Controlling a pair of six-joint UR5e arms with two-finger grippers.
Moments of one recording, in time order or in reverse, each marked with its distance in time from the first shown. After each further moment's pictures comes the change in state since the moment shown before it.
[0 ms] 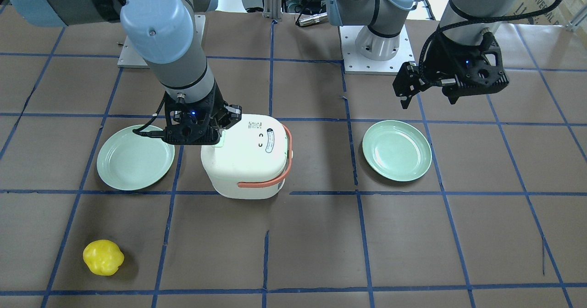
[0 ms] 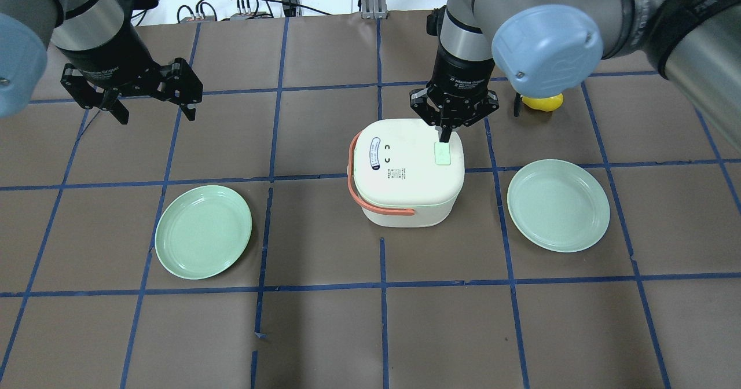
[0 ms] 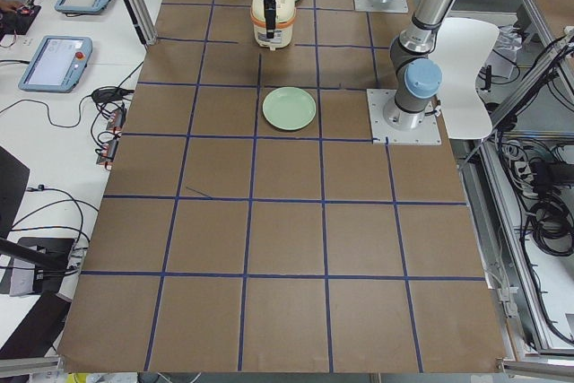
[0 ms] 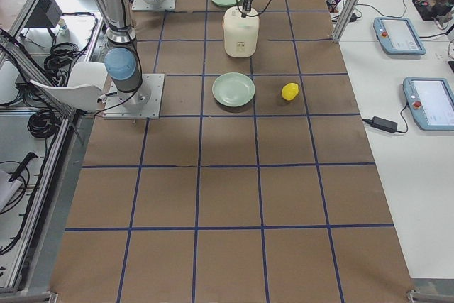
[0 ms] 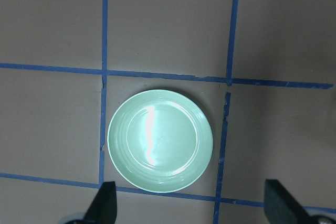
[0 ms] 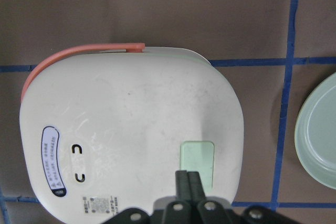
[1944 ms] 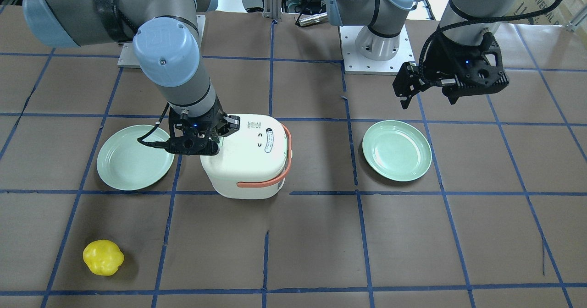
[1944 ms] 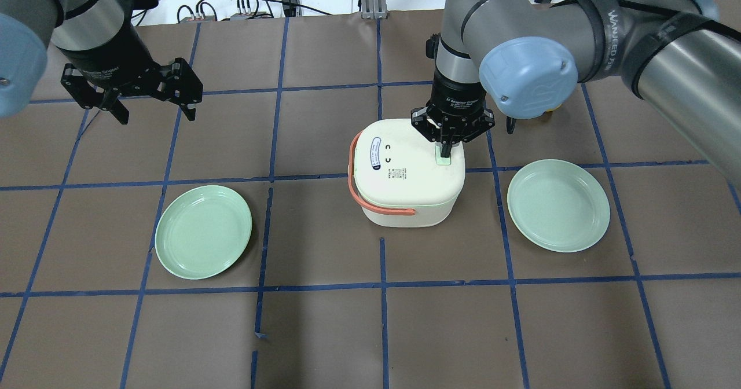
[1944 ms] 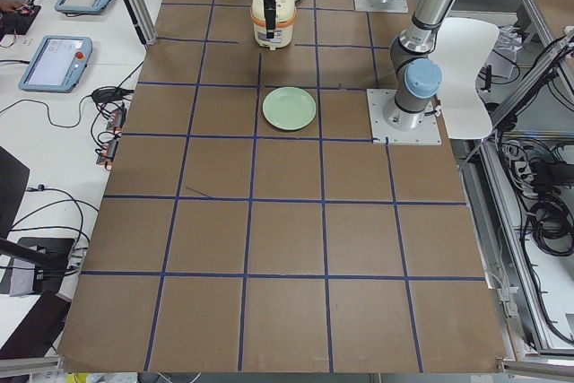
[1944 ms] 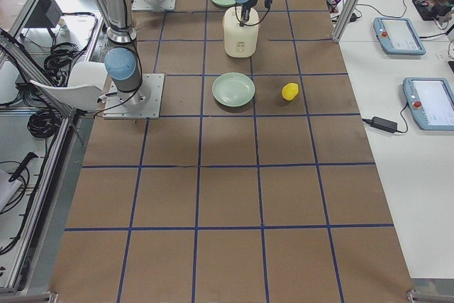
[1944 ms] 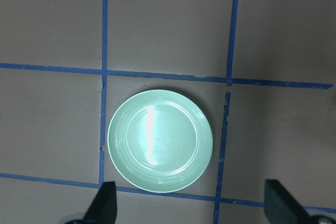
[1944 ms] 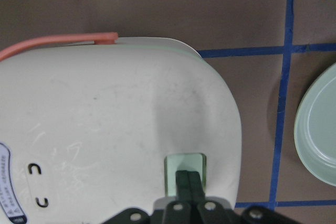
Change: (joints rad) left arm 0.000 0.000 0.000 0.000 0.000 0.000; right arm -0.006 0.016 0.058 -0.028 -0.019 0.022
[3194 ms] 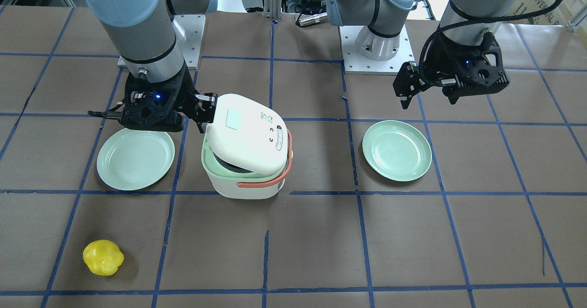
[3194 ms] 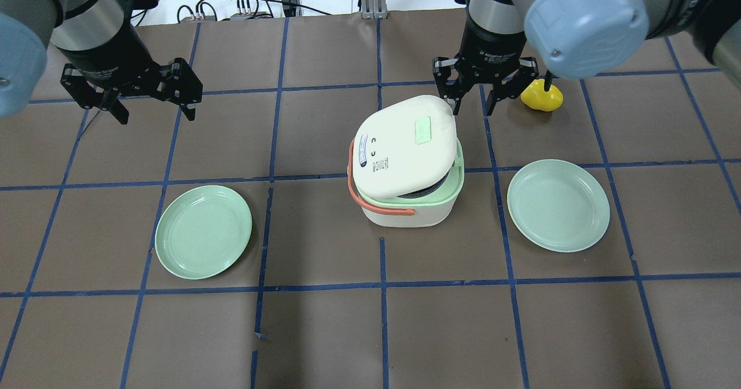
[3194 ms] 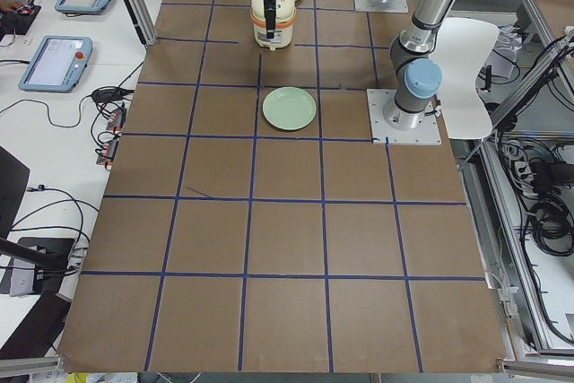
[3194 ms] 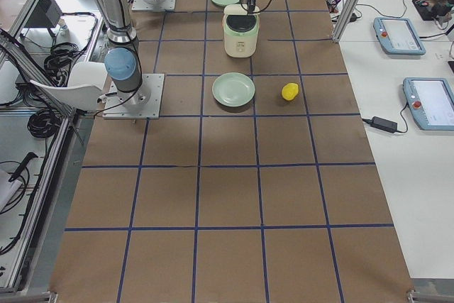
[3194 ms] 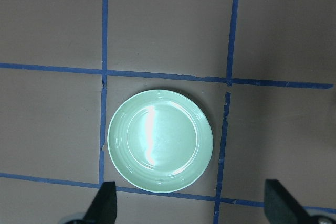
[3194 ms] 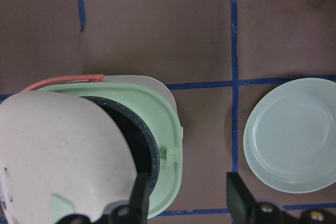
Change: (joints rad) left arm 0.000 0.000 0.000 0.000 0.000 0.000; right arm -0.066 -0.081 -0.117 0.070 -0.060 -0.059
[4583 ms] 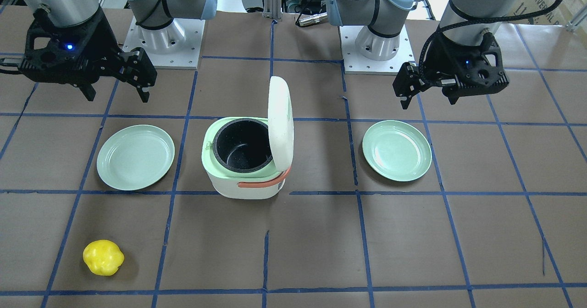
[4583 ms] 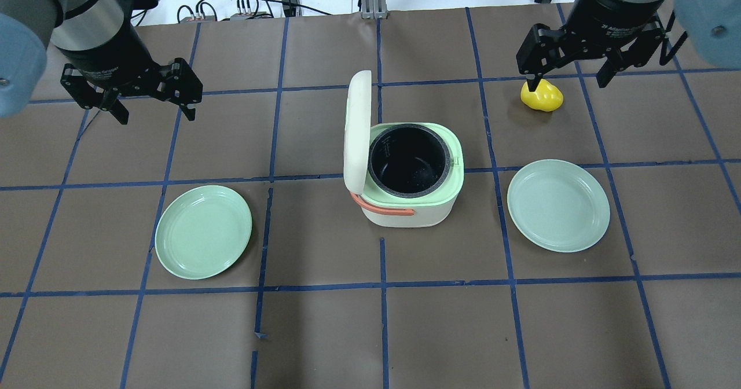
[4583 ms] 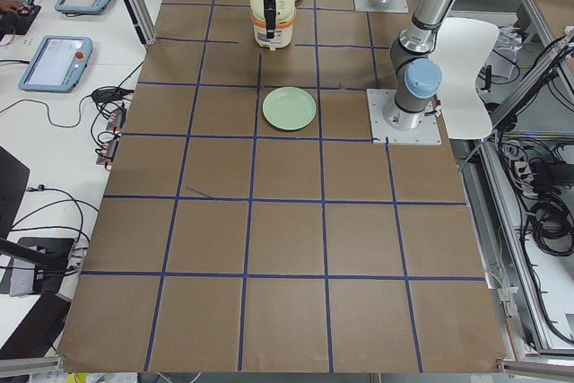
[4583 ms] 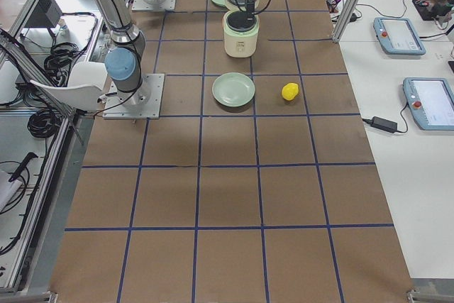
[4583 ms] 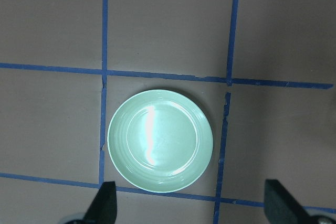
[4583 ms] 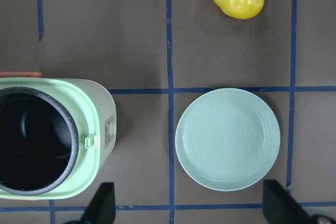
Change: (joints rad) left arm 0.000 0.000 0.000 0.000 0.000 0.000; right arm -0.160 -0.159 0.067 0.012 -0.011 -0.201
